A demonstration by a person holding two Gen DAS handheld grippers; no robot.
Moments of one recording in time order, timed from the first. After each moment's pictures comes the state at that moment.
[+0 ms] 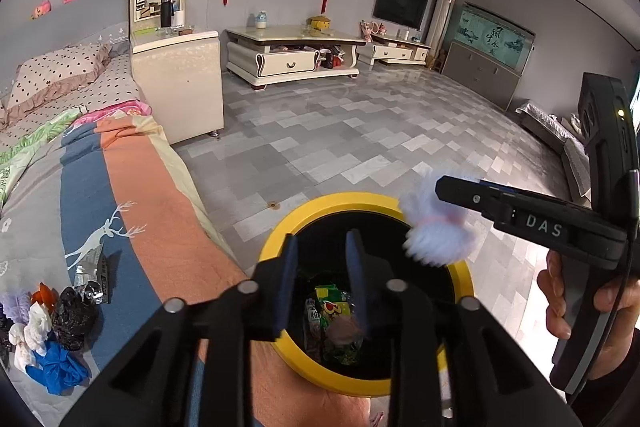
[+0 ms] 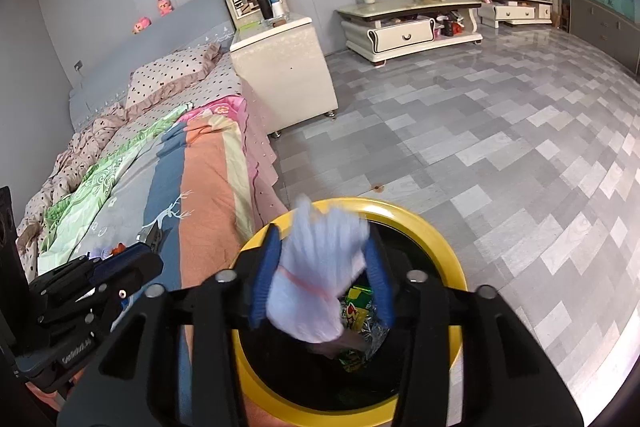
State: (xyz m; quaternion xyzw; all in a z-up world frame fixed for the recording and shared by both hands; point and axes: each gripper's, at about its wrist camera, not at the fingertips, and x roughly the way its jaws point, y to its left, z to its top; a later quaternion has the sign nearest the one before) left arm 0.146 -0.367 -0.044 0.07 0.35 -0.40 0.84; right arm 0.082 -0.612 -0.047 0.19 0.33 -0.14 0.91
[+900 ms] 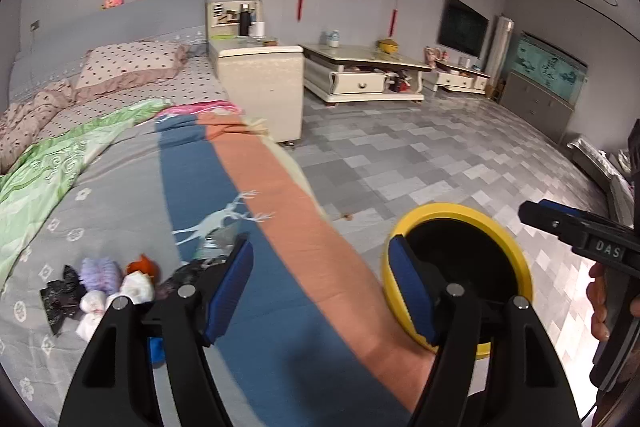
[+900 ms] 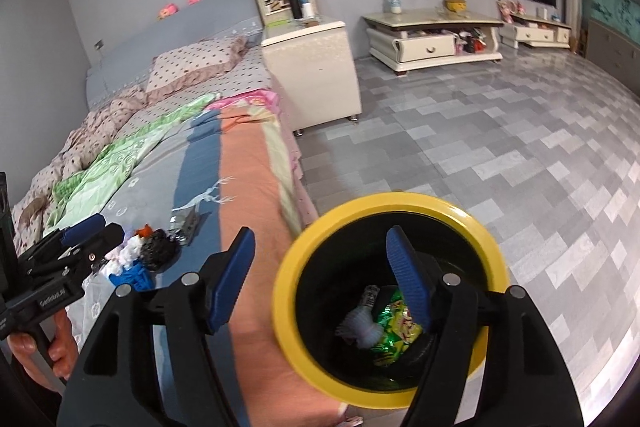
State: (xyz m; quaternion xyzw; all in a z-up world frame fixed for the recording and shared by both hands) left arm 0.170 -0.228 -0.021 0.05 0.33 -0.28 0.90; right arm 0.088 -0.520 -0.025 0.14 0.33 -0.10 0.93
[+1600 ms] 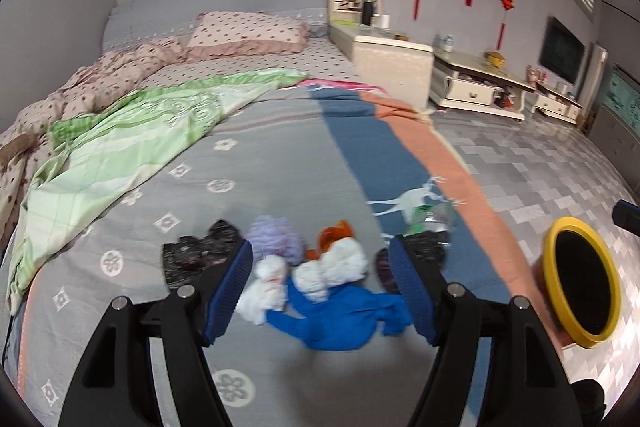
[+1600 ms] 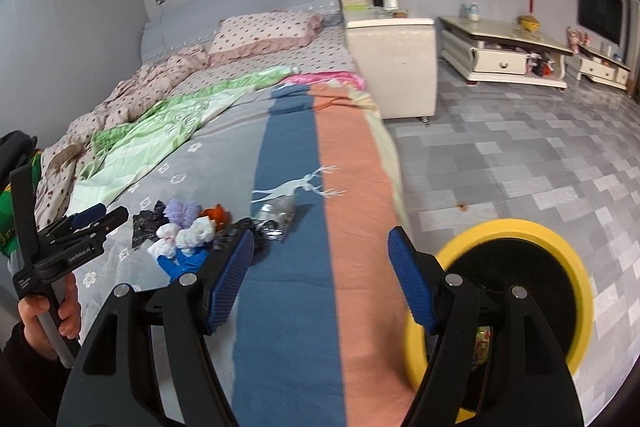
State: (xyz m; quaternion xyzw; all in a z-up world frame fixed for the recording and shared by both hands) left arm 0.229 -0.038 -0.048 0.02 0.36 -0.10 0.93; right arm 0.182 -0.381 -0.021 0.09 0.35 0.01 0.93
